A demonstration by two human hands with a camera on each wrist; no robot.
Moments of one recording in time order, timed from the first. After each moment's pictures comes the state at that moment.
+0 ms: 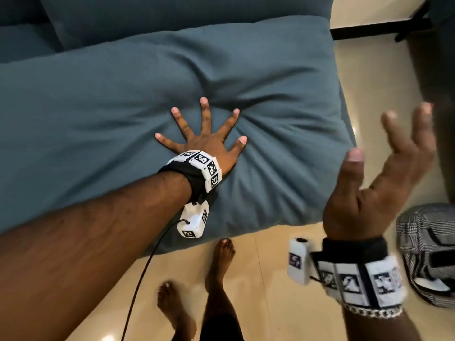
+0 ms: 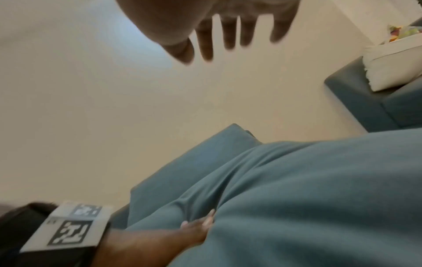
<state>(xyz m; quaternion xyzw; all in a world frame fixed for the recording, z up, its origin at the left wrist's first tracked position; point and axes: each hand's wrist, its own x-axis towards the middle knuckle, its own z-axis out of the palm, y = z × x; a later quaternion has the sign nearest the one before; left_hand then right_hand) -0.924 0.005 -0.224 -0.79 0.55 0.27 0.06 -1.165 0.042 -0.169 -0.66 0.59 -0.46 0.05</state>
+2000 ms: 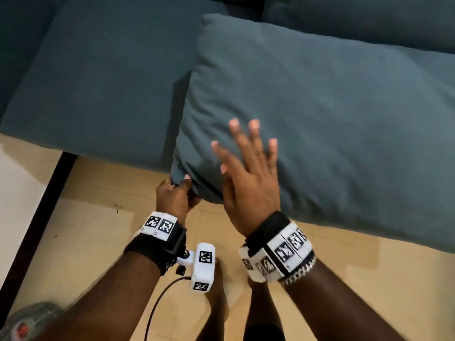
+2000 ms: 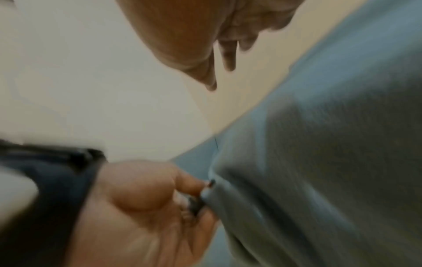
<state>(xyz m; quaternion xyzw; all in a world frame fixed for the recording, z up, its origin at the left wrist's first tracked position) -0.673 0.372 -0.246 -0.69 -0.14 0.37 -0.60 -0.799 0.278 -0.193 -0.90 0.32 -0.24 0.17</state>
